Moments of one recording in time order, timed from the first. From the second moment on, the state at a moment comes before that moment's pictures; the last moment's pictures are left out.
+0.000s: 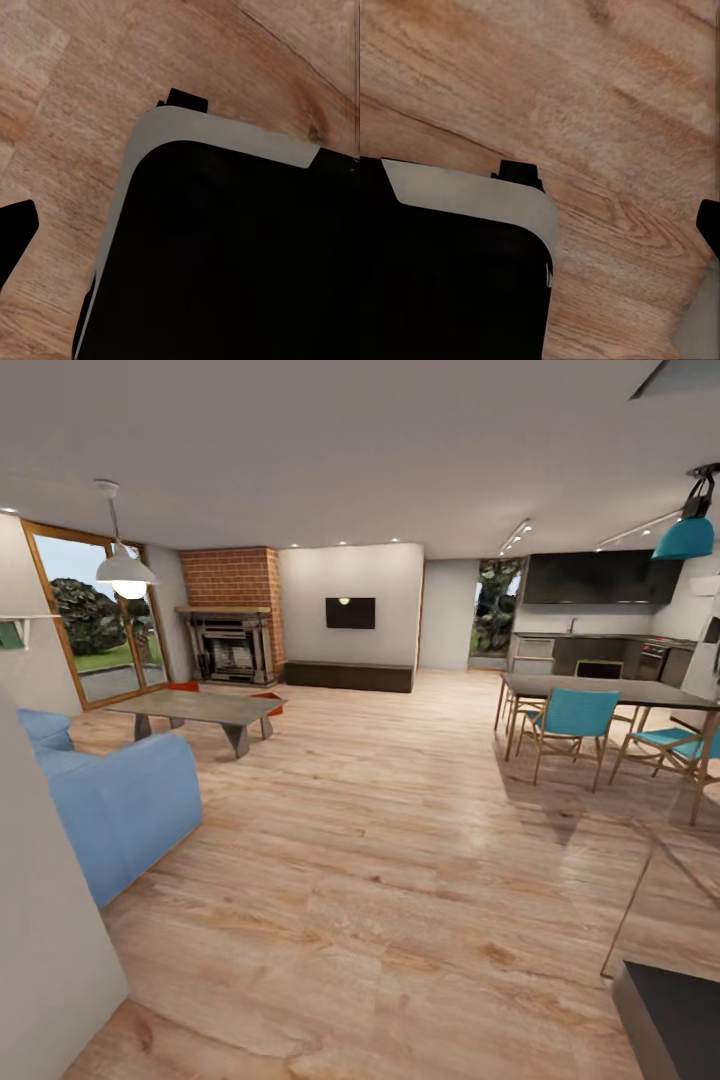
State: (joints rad) left arm 0.01 0.03 0.14 -0.21 0.18 0.10 0.01; right arm -0.15 0.01 0.23 0.03 -0.05 -0.11 -0.10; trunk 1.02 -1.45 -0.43
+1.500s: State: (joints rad) left arm 0.01 0.03 0.14 -0.22 0.18 0.10 0.01; right arm -0.15 0.00 0.24 0.03 -0.04 -0.11 -0.10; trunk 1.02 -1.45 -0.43
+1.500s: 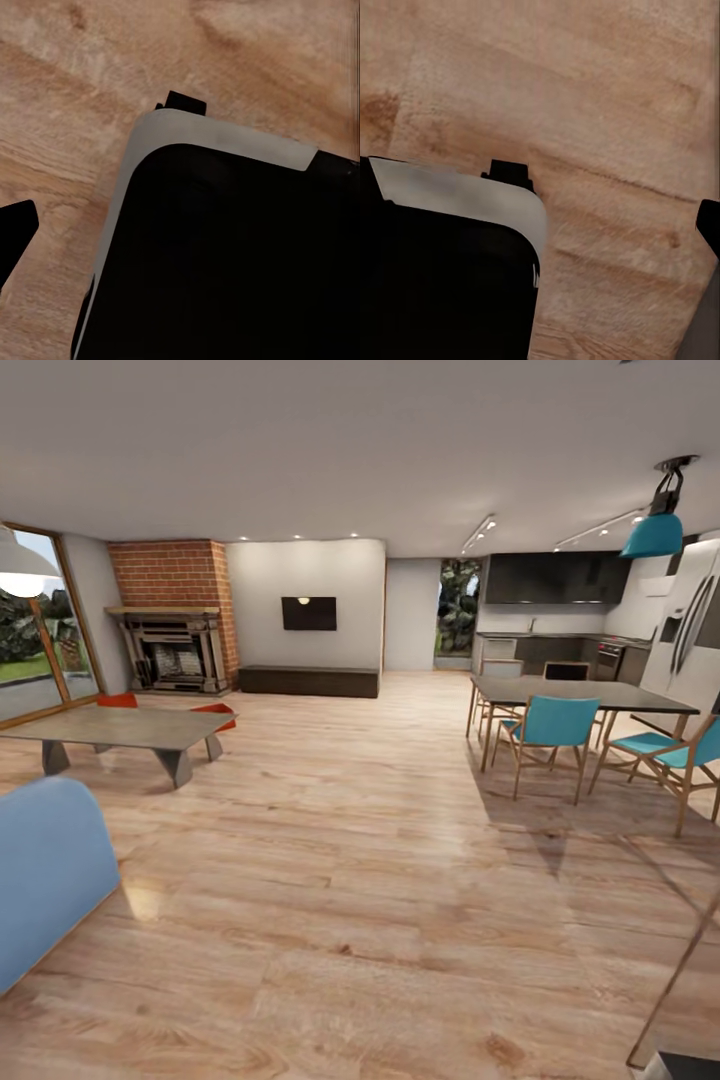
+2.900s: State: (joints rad) left arm 0.01 0.02 0.14 -0.20 0.18 0.09 0.01; right arm -0.16 0.00 0.24 0.03 -0.05 -0.10 -0.10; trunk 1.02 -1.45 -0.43
